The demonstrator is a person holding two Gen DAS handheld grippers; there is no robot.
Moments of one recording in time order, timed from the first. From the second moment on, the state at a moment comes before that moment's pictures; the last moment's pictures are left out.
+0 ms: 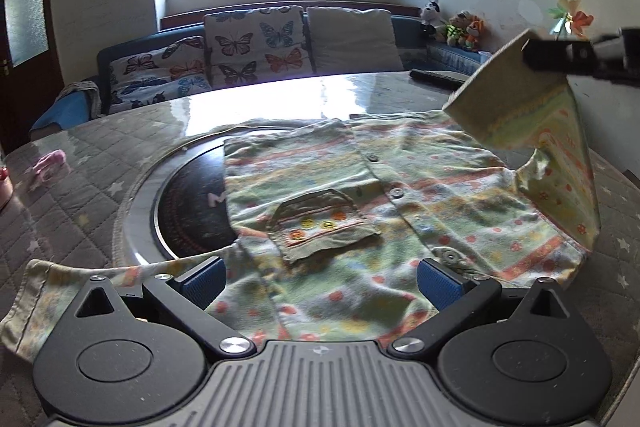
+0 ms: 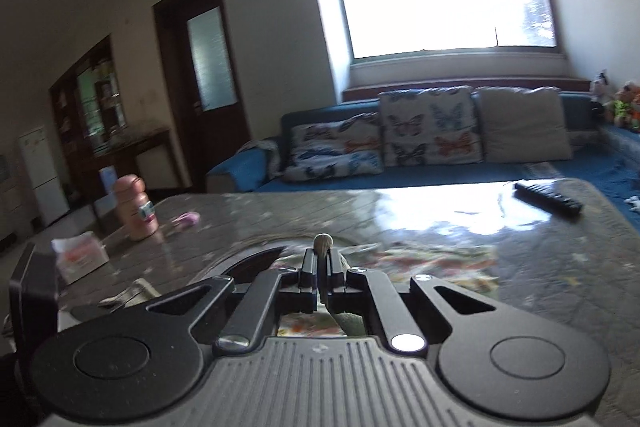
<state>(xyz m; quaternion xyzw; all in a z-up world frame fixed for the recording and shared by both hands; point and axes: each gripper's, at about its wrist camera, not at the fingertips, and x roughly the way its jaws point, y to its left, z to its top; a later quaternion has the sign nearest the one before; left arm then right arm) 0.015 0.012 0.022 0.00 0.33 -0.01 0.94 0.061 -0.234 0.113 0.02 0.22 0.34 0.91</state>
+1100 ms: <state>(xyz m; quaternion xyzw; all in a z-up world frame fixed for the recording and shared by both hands) 0.046 -0.006 0.008 0.00 0.36 -0.10 0.93 0.061 -0.310 0.022 -0.02 0.36 0.24 0.90</state>
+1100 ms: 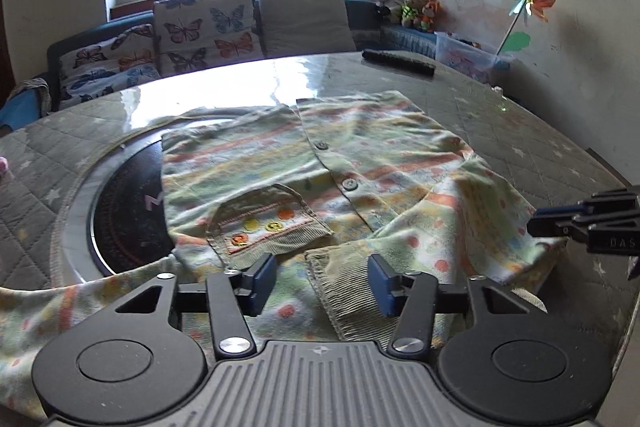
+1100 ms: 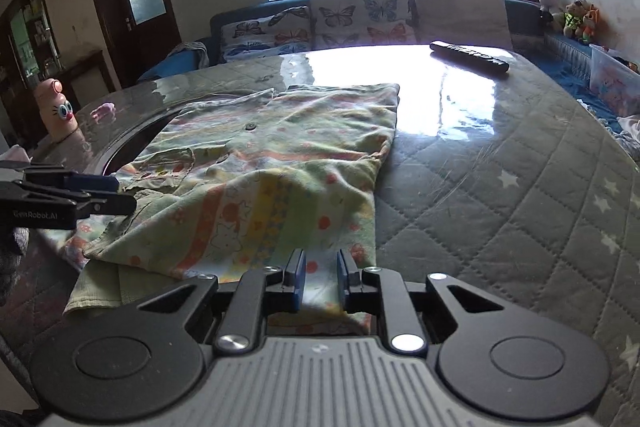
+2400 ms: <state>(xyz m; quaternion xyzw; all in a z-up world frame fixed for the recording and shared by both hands) 0.054 -0.009 0.010 0.00 0.32 -0.07 0.95 0.137 -0.260 0.008 -0.10 0.34 0.18 0.92</state>
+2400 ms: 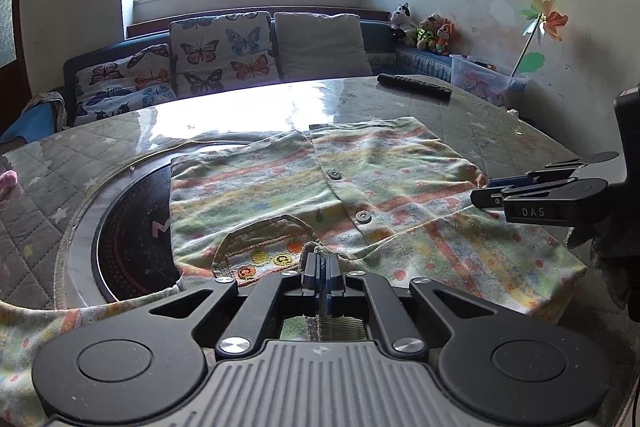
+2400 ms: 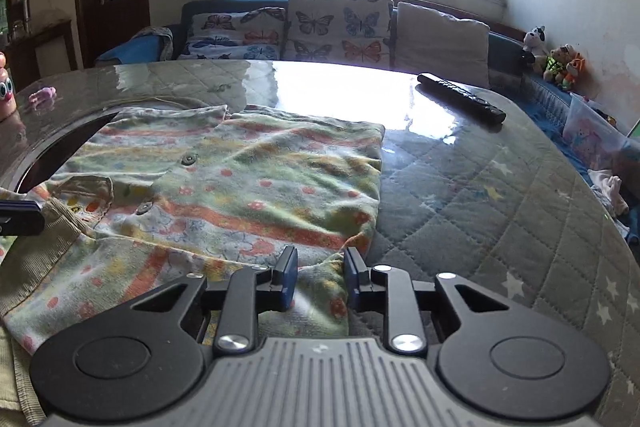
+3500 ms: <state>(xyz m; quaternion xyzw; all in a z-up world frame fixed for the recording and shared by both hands) 0.057 -0.038 0.005 0.01 0.32 -0.13 0.94 0.106 -0.289 0.006 -0.07 0.32 0.20 0.92</state>
